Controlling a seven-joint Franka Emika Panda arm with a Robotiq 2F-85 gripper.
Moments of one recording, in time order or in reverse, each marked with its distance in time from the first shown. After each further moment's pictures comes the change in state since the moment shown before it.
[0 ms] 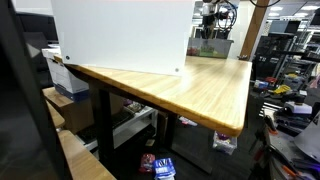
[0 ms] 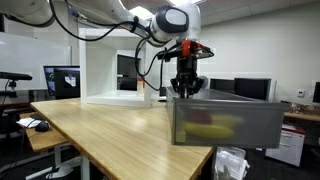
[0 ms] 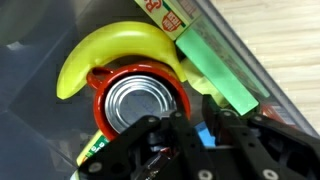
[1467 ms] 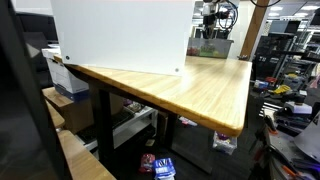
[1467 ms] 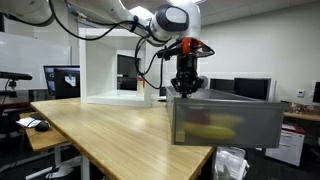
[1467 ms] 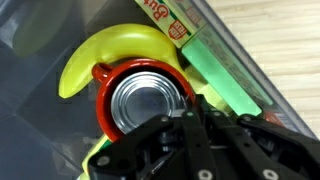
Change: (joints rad) arm -0.008 -0.005 0.009 0.004 -0.030 -0.021 0.000
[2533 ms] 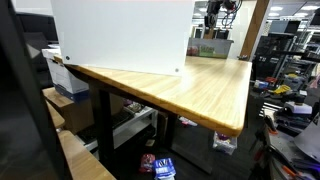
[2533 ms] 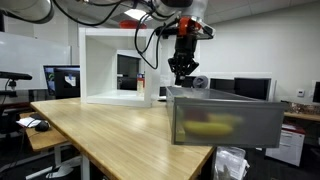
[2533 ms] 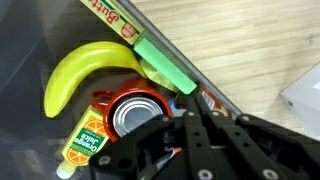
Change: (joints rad) arm -0.087 -0.007 0.036 0.172 0.219 -0.228 0.000
